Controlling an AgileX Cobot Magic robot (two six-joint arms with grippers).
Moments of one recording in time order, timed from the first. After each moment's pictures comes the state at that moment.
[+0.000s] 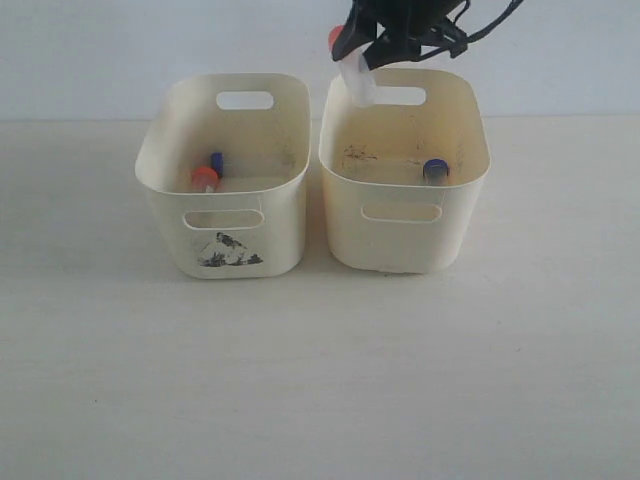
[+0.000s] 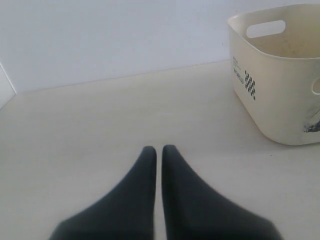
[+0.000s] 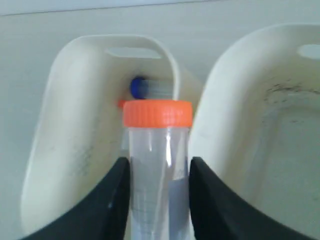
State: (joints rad) left arm -0.02 0.01 0.00 0.18 0.28 -0.02; right arm 0.20 2.14 -2.04 0.59 0.96 -0.04
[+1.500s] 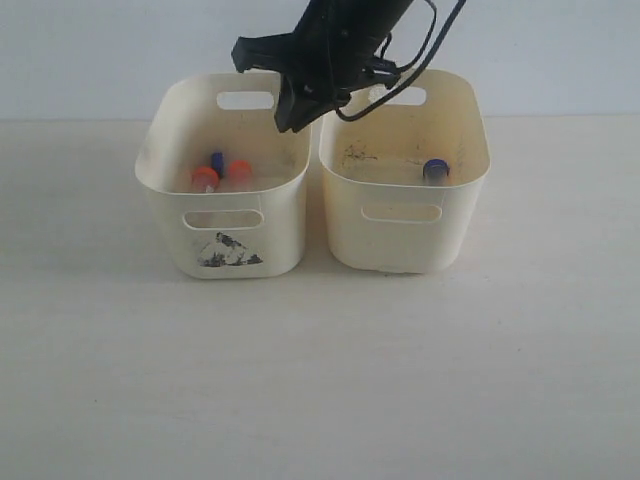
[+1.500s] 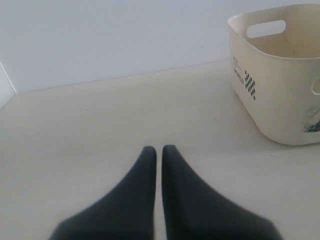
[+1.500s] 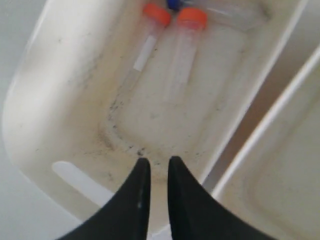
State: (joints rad) left arm -0.02 0.01 0.00 0.18 0.28 -0.02; right arm 0.39 2.13 -2.04 0.37 1.09 -0.04
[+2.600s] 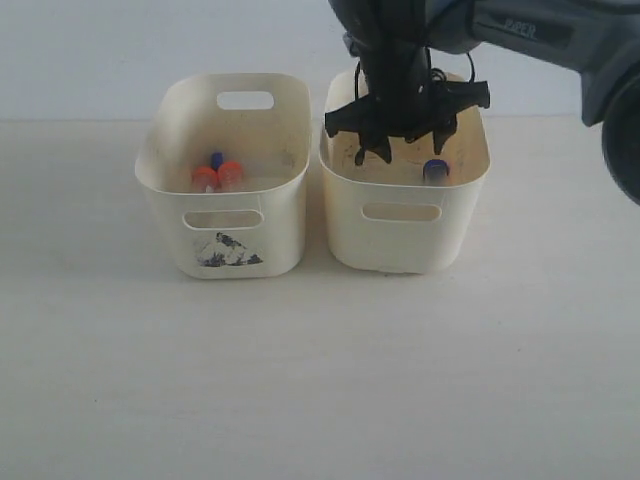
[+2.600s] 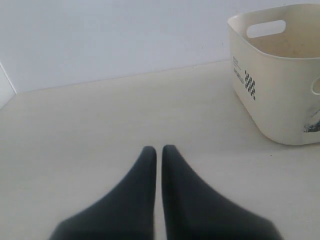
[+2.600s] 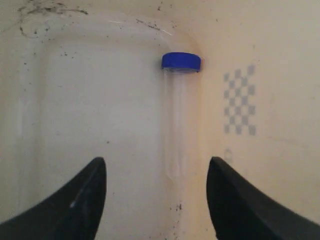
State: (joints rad) left arm -0.02 0.01 0.00 0.18 0.28 -0.02; right arm 0.44 2.29 -2.04 -0.46 1.22 0.70
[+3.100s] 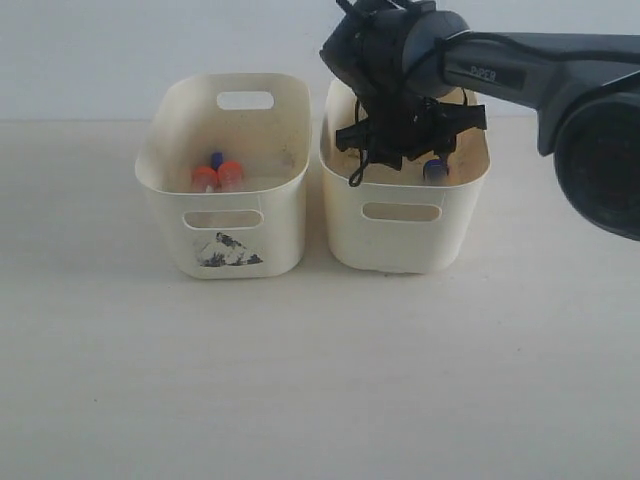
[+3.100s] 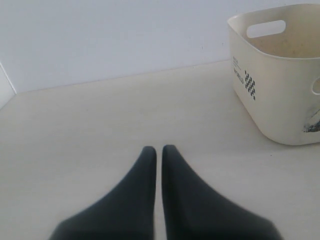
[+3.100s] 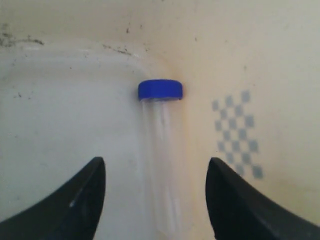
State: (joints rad) left arm -0.02 0.01 0.00 0.18 0.28 -0.02; right arm 0.44 2.38 -2.04 -0.63 1.15 0.89
